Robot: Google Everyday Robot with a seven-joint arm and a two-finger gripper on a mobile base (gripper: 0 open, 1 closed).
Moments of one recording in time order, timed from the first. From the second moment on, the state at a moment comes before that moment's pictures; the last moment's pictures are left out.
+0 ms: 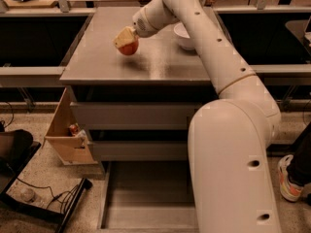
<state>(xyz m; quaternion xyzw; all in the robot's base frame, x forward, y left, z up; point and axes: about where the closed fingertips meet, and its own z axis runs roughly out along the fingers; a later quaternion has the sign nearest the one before) 0.814 0.093 0.887 -0.41 0.80 0.25 0.35</state>
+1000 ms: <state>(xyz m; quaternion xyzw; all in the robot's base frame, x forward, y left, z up) 0.804 0.113 0.858 -0.42 0.80 0.28 0.34</state>
